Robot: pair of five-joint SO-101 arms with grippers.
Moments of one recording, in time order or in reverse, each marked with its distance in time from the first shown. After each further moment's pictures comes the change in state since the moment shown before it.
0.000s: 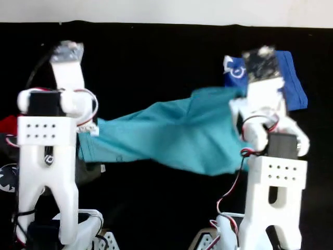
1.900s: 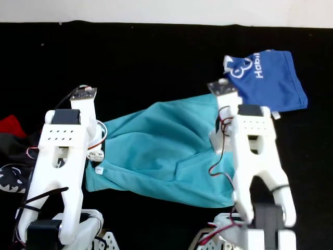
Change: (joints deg) left arm 0.0 0.0 34.7 -12.2 0.0; right arm -4.7 25.1 8.7 13.4 1.2
